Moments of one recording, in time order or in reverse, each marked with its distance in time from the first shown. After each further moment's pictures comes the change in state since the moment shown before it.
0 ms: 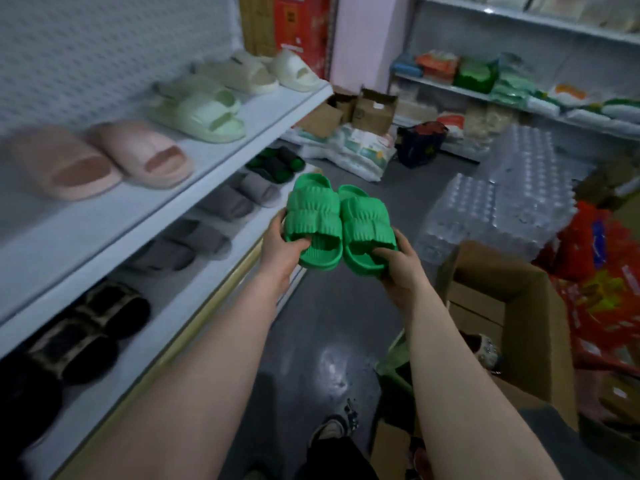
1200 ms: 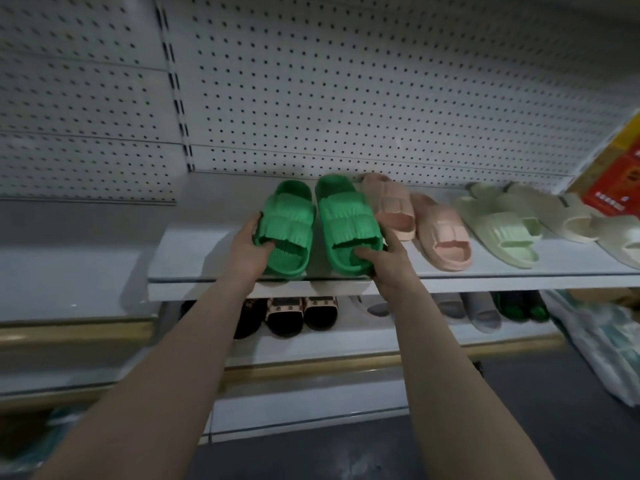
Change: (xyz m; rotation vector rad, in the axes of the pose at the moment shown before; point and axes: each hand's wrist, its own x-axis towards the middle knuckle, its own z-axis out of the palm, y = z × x) left_hand -0.153 0.082 -0.354 0.181 1.014 0.069; right_hand -0.095 0.085 0.395 -0.374 -1.031 0.071
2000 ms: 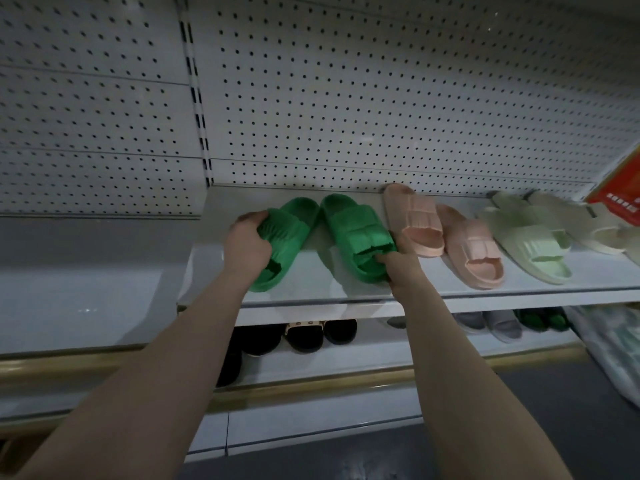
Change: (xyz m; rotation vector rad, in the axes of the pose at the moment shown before) left_hand 0.064 0.004 -0.054 0.491 0.100 0.258; right_hand 0.033 -0.001 0.047 -0.301 0.172 0.069
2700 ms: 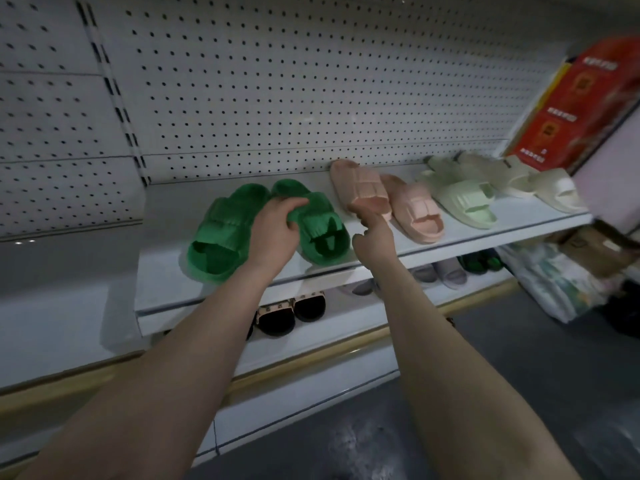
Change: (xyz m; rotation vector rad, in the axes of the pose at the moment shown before) left_hand -0.034 0.073 0.048 -0.177 -0.144 0.346; right_hand -0.048 -0.007 -0.028 -0.483 0.169 -0.280
